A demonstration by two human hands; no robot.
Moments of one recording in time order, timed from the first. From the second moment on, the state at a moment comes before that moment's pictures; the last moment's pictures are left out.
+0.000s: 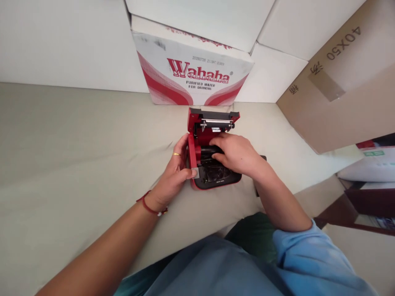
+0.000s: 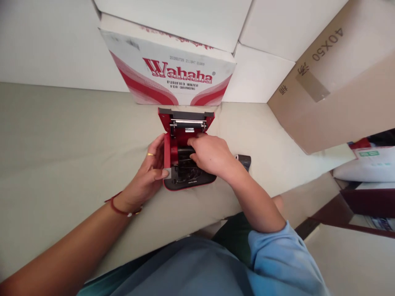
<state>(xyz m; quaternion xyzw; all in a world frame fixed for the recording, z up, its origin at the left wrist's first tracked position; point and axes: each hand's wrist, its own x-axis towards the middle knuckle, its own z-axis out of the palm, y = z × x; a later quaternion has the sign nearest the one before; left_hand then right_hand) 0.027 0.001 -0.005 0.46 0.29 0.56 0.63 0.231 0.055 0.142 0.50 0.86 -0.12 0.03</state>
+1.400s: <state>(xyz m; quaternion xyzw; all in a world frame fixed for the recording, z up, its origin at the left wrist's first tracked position) 0.031 0.007 -0.008 0.46 0.28 0.58 0.61 0.439 0.003 0.088 0.60 0.75 -0.23 -0.15</state>
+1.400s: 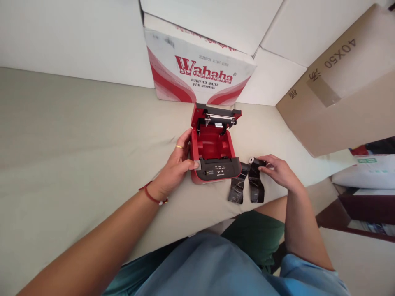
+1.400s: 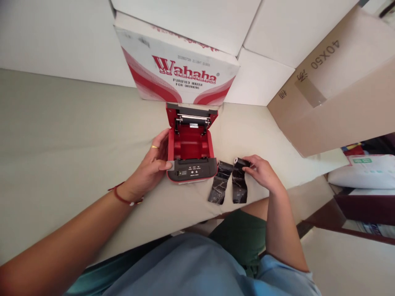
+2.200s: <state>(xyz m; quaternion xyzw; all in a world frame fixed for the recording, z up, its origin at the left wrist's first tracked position) 0.033 0.007 -0.003 0.48 0.29 0.55 0.62 0.239 0.042 0.141 0.58 0.80 -0.14 -0.05</state>
